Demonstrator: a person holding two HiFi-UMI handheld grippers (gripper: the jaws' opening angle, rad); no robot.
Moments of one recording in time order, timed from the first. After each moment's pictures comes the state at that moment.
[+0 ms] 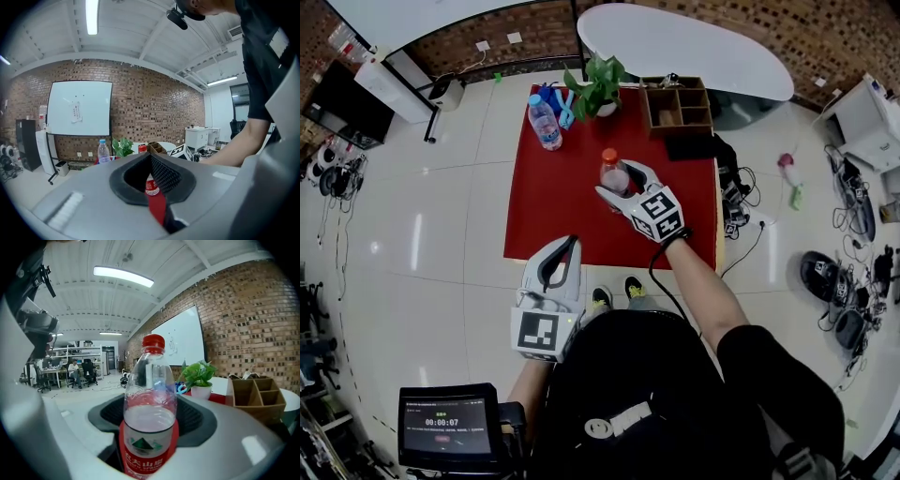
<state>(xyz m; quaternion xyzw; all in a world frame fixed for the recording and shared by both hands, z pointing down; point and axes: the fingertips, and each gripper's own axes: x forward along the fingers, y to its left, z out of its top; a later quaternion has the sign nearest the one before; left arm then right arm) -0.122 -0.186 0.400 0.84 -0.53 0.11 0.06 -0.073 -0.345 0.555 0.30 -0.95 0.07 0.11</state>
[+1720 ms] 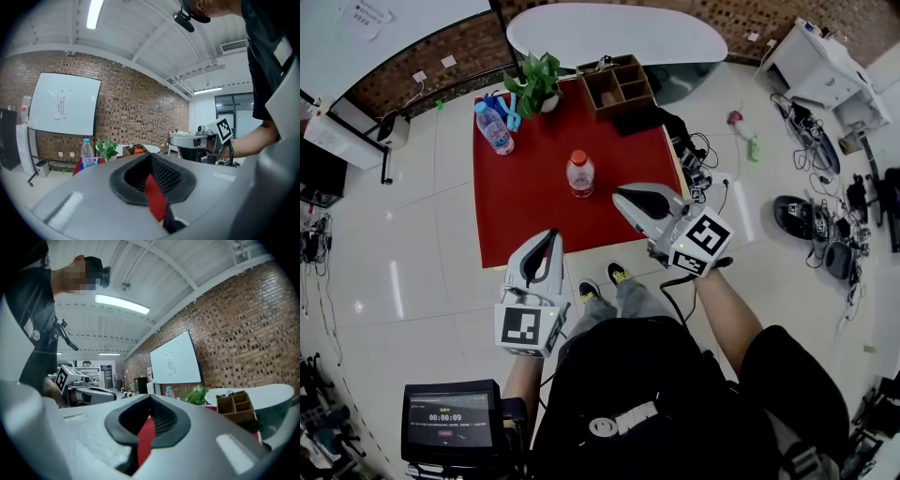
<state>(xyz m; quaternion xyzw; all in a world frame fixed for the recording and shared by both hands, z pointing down) -0.107 -0.156 0.396 0.89 -0.43 0.08 0.07 0.004 -0.193 0.394 0.32 -0.94 0.08 -0.01</state>
